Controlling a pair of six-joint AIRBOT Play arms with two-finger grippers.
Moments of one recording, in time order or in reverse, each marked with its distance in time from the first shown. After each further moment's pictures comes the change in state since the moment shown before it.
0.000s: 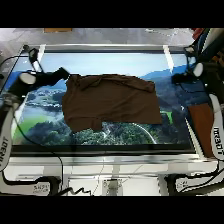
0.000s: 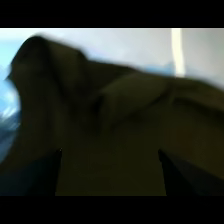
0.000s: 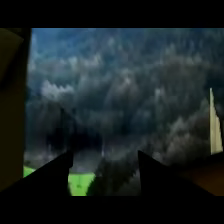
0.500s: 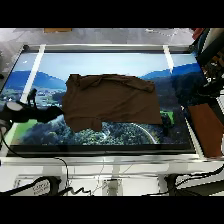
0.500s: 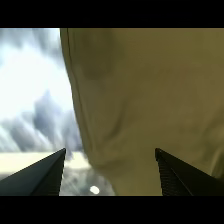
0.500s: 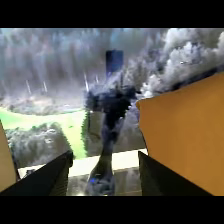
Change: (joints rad) left arm 0.195 0.176 -0.510 -0.087 -0.235 0.175; right arm -0.228 0.000 0.002 0.195 0.235 -0.047
